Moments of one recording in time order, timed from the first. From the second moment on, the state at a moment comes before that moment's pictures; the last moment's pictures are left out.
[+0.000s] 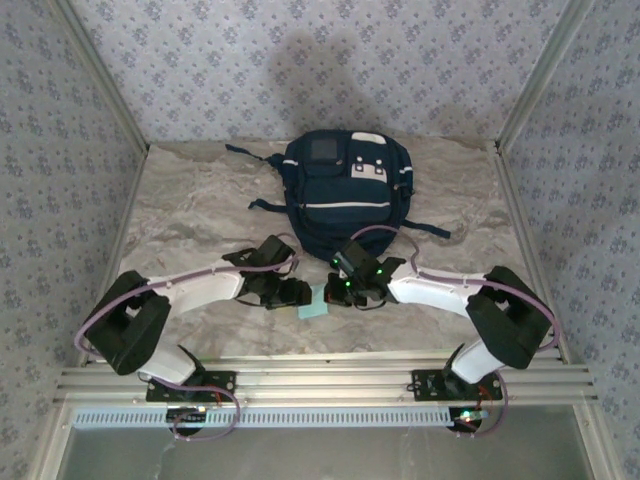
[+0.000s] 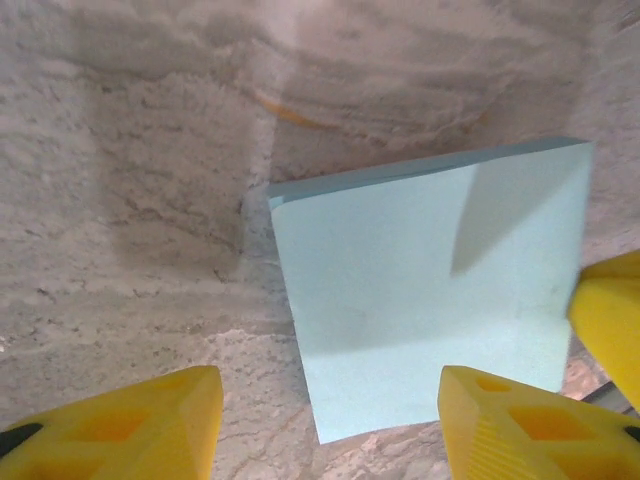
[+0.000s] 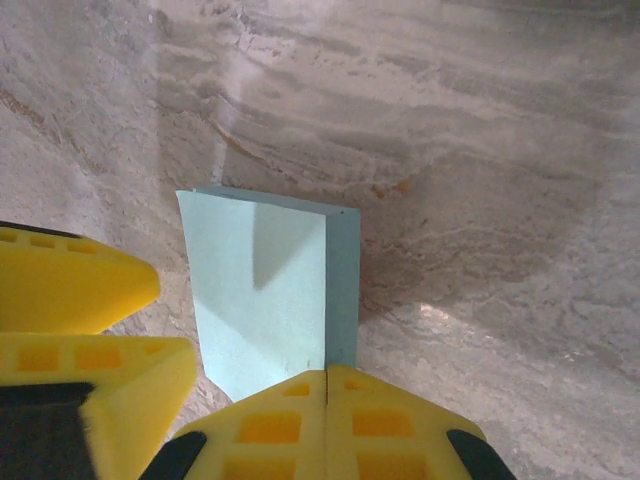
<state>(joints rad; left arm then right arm) -0.74 1.47 0.76 -0.45 0.32 -0.72 0.86 1.52 0.81 -0.30 -0.22 0.90</state>
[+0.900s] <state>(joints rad) -0.71 1.54 0.76 -0.39 0.33 -0.75 0.86 1.59 0.86 -0.34 -0.21 0.83</state>
